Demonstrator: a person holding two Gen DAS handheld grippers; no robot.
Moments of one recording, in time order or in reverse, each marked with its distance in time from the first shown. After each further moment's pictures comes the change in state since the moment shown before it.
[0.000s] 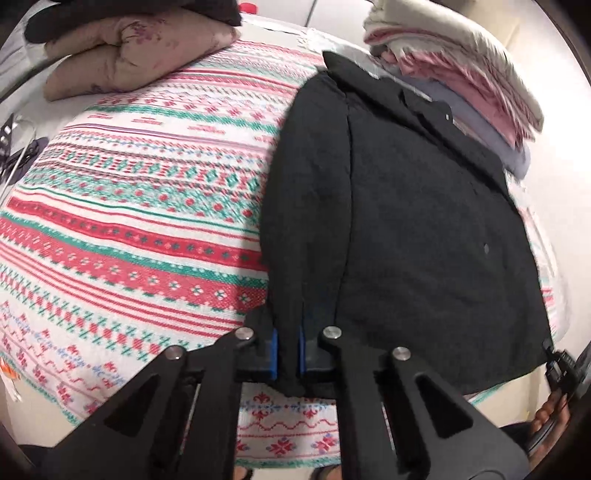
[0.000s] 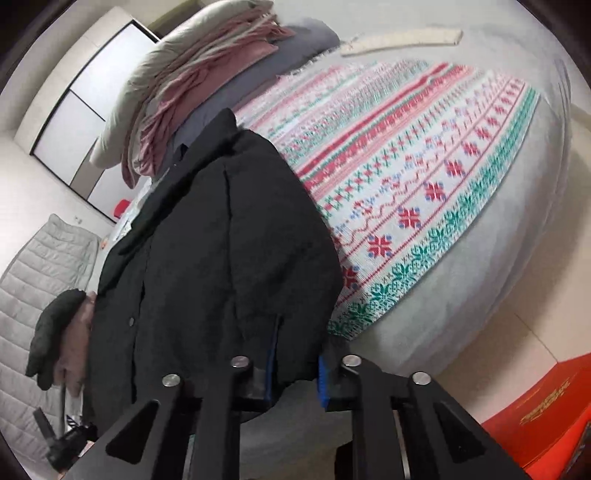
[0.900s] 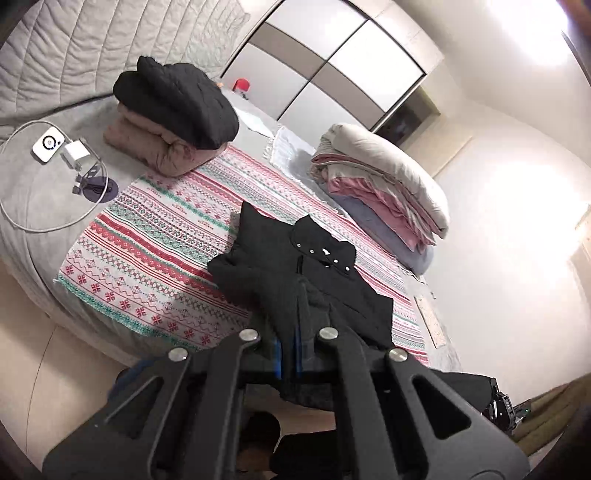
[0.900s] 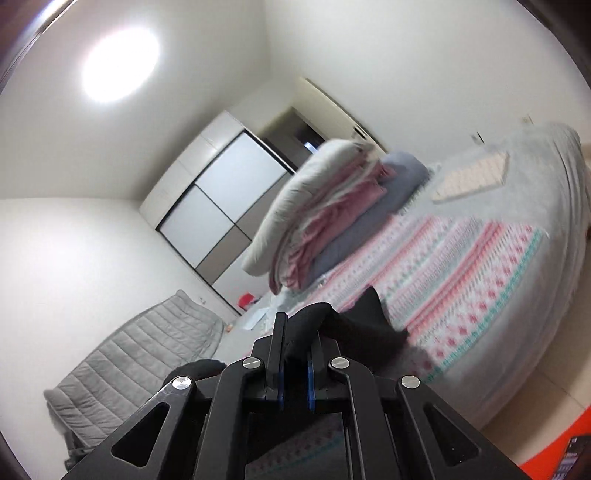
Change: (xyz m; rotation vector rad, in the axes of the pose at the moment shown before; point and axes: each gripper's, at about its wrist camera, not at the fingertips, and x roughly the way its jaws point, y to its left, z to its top) left arm -0.281 0.028 -0.037 -0.215 -0.281 -0.300; right arm -0.276 0.033 0.006 -0.081 -0.416 0.436
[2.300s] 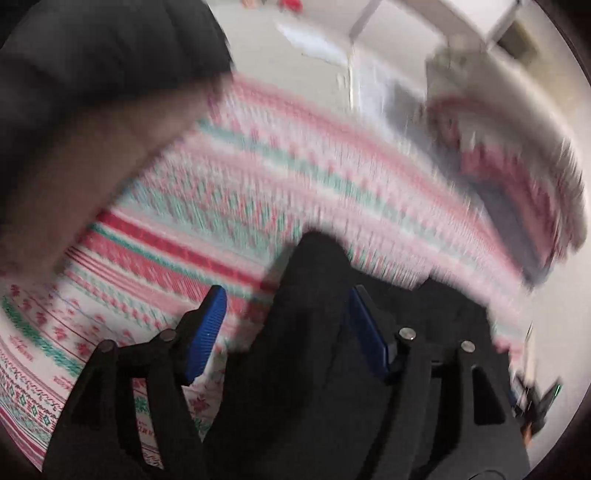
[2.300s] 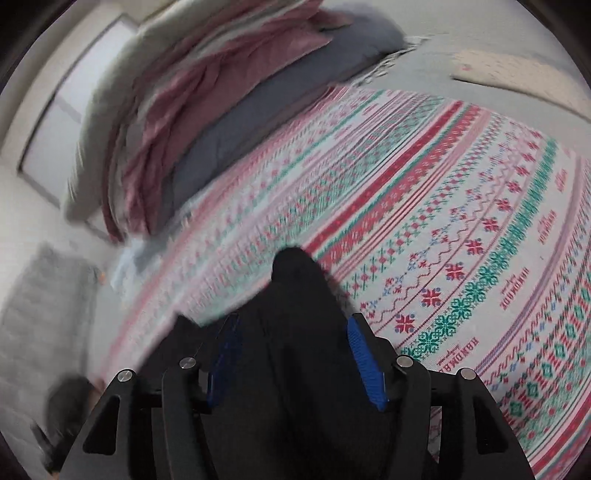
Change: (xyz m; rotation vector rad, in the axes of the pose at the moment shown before) left arm 0.493 0.030 0.194 0.035 0.361 0.376; right arm 0.571 -0.129 0.012 0.000 0.551 -0.461
